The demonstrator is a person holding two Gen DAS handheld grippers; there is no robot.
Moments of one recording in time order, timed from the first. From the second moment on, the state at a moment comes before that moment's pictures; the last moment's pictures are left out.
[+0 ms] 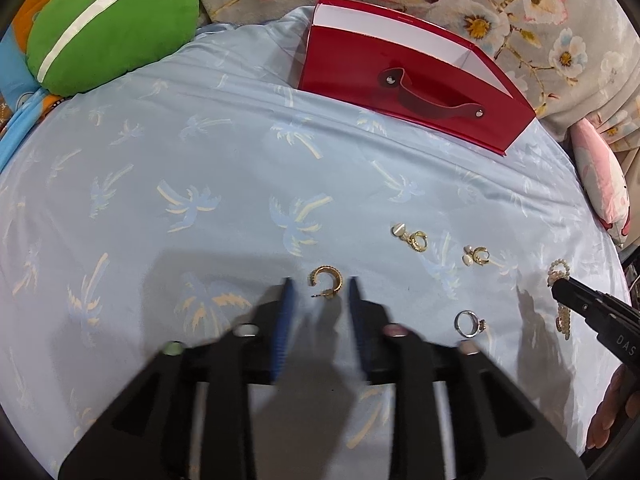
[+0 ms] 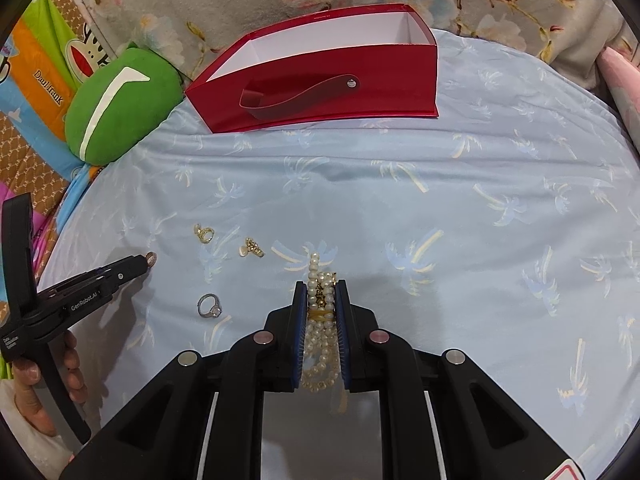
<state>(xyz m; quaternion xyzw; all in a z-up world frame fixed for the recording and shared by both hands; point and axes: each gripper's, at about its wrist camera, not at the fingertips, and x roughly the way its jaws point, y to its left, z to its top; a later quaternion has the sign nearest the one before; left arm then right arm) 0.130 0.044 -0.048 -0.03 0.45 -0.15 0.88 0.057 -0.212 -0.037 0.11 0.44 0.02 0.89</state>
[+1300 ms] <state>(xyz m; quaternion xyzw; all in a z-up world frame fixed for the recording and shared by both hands) 0.186 0.014 0.079 -0.02 0.33 -0.20 0.92 0.127 -0.232 0.070 0.09 0.33 0.04 0.94</state>
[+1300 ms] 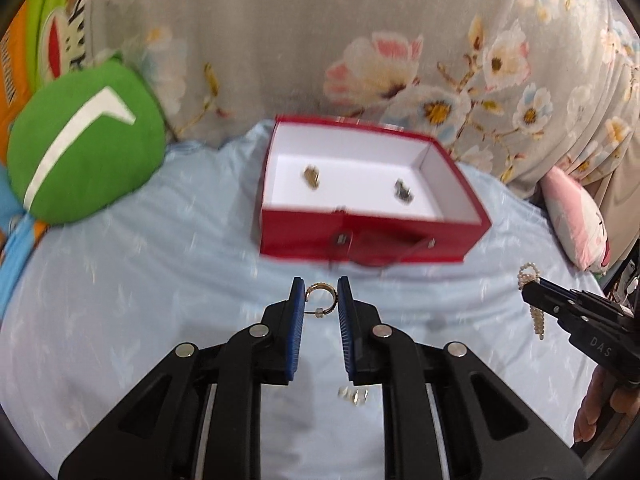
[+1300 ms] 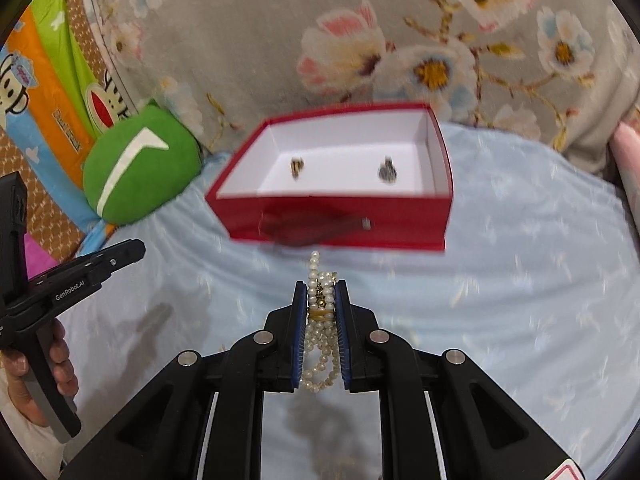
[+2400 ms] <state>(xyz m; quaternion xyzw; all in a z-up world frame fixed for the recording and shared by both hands) 0.461 -0.131 0.070 0.05 0.35 -0.17 0.92 0.446 -0.267 0.042 0.11 0.40 0.02 0.91</state>
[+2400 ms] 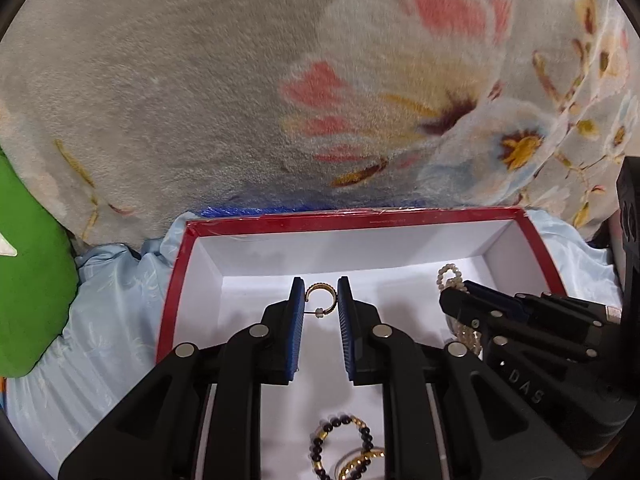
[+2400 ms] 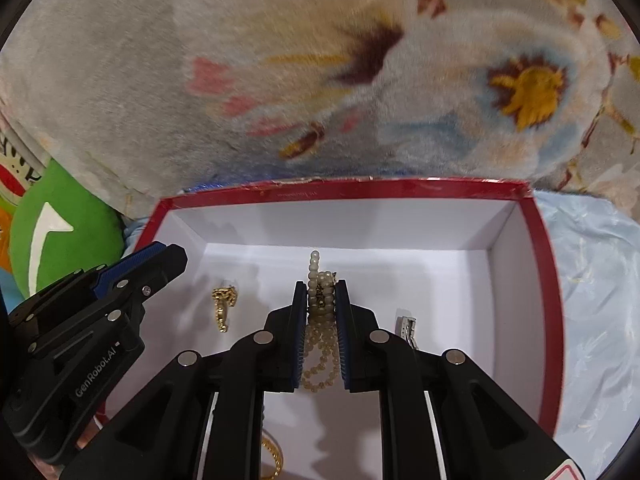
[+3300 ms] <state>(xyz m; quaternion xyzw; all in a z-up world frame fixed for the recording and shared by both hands) 0.453 -0.126 0.066 0.06 0.33 -0.13 0.93 0.409 -0.277 0.061 0.10 0.36 0.01 0.93</state>
